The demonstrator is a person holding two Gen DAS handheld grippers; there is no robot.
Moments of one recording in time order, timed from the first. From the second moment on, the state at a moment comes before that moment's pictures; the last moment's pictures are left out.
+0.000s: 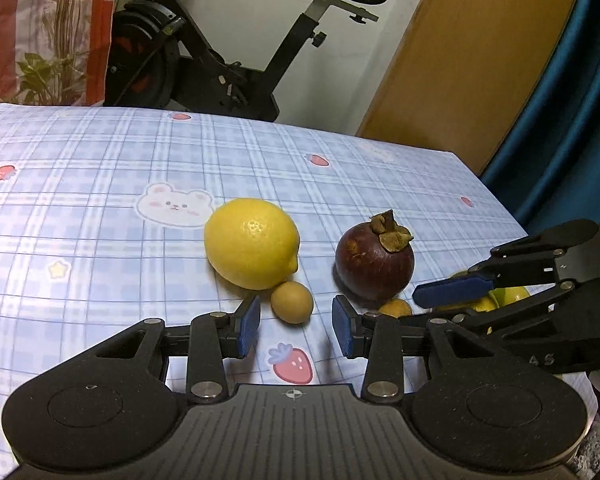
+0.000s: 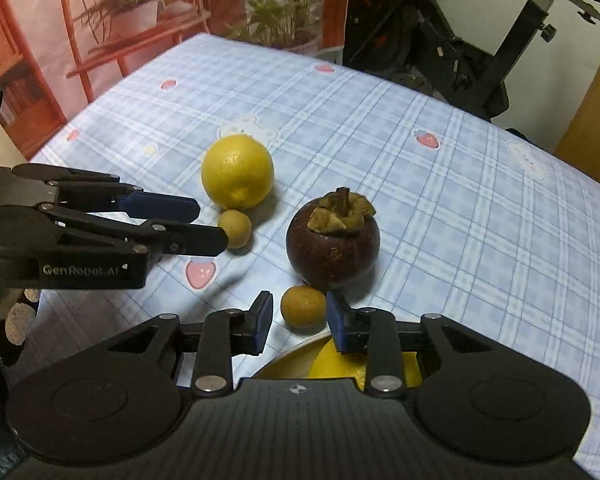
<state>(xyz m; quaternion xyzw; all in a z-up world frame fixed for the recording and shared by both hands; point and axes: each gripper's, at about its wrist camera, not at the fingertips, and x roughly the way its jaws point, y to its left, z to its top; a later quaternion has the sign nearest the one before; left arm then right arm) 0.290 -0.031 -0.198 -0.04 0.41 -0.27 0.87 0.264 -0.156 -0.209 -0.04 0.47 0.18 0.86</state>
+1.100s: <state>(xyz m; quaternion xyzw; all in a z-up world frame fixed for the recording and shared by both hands) 0.277 -0.027 -0.202 -0.06 0.41 -0.25 0.88 0.271 -0.139 -0.220 -0.10 0.48 0.18 0.85</state>
